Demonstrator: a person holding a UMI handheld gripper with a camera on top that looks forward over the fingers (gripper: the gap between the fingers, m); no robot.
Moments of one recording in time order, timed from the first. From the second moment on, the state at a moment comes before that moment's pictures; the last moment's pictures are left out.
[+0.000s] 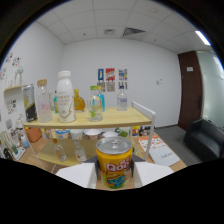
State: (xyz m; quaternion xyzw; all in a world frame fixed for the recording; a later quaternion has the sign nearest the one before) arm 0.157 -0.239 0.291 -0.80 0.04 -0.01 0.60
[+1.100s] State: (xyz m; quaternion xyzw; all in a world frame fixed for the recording) arm 0.108 -0.200 0.194 -0.47 -0.59 -0.58 0.31
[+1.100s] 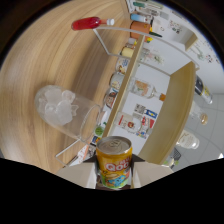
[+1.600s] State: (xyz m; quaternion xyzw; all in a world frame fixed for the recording) arm 0.110 -0.227 0.232 -0.74 -0.23 -0.26 0.58
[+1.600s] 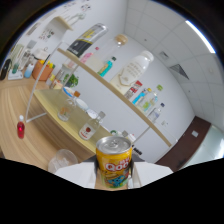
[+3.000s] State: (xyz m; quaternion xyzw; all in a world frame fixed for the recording) arm 0.273 -0.218 0.040 -0.86 0.07 -0.03 0.50
